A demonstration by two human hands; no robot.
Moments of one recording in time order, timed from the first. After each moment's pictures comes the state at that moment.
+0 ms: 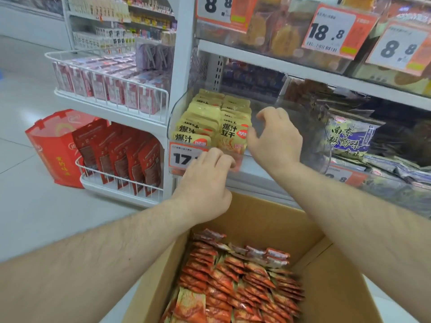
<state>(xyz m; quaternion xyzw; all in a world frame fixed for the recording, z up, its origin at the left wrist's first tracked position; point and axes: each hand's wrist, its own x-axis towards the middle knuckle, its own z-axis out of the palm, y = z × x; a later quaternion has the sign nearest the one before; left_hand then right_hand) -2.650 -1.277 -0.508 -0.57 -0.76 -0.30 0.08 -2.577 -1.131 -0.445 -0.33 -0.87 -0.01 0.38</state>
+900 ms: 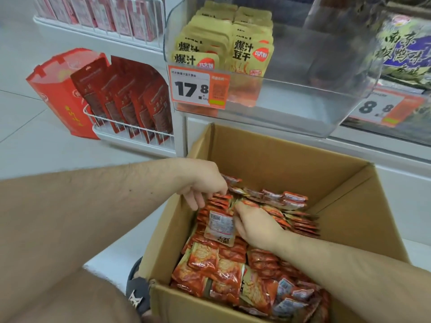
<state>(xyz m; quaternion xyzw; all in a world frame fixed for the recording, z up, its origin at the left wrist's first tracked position) -2.637 -1.290 -0.561 -0.33 -0.81 -0.09 -0.48 -2.477 -1.200 -0.707 -0.19 -0.97 0.18 -0.05</state>
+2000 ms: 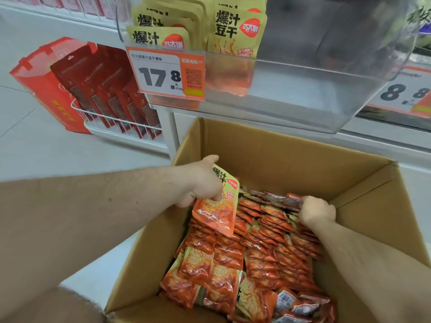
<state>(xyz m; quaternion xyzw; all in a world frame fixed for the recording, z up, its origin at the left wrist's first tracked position) -2.632 -1.252 -0.606 -0.21 -0.80 -0.25 -0.50 -2.419 -1.035 -0.784 -0.55 -0.81 0.02 -0.18</state>
